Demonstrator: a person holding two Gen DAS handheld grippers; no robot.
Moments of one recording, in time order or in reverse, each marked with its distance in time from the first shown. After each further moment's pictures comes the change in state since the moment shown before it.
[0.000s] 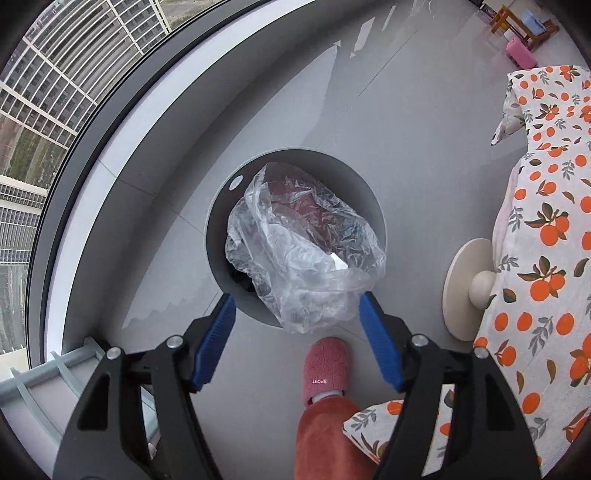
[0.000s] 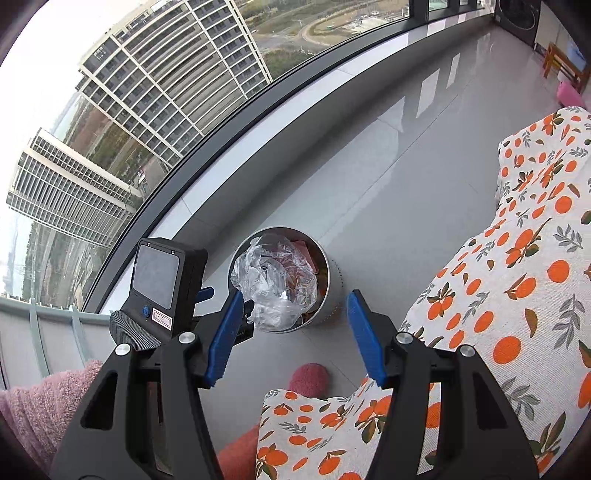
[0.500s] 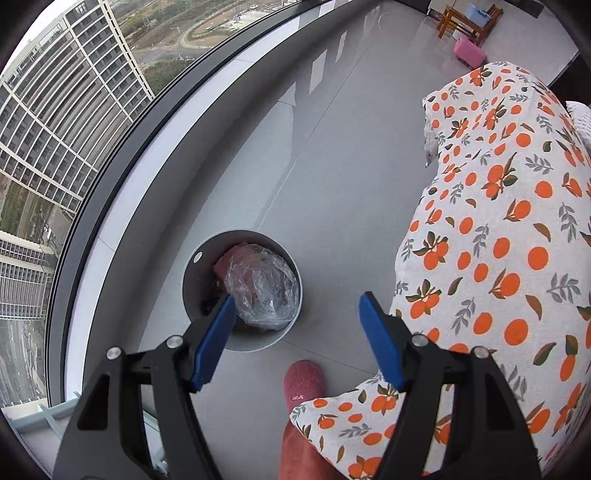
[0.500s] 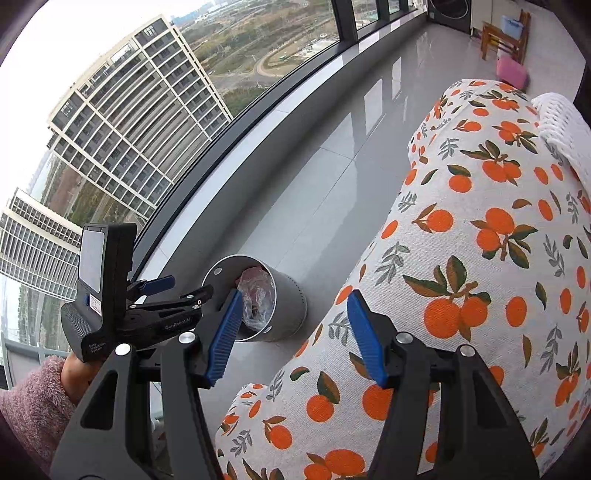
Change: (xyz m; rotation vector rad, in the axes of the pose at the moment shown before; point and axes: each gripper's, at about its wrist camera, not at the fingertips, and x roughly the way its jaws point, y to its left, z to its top) left arm -0.134 -0.109 0.018 0.167 -0.168 -0.049; right arm -0.095 -0.085 -0.049 0.184 -0.156 -0.090
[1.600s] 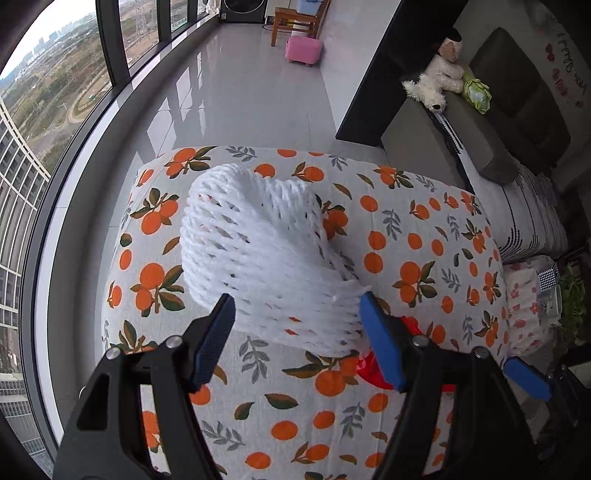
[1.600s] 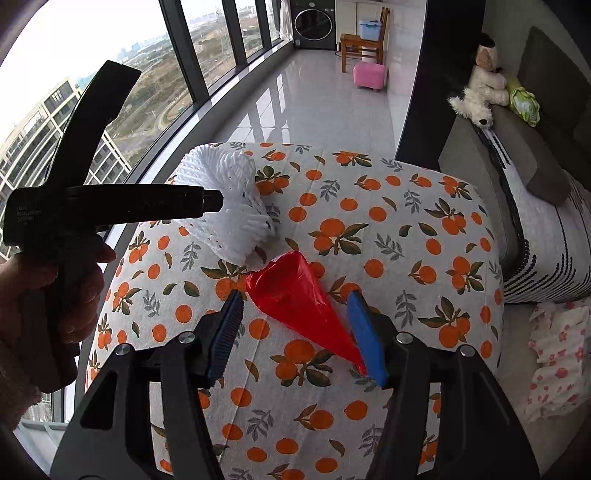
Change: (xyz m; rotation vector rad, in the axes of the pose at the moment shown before) left arm -0.071 -0.441 0.148 0.372 -0.076 -0.267; right arm -0.183 -0.317 -0.011 0.255 -0.164 -0.303
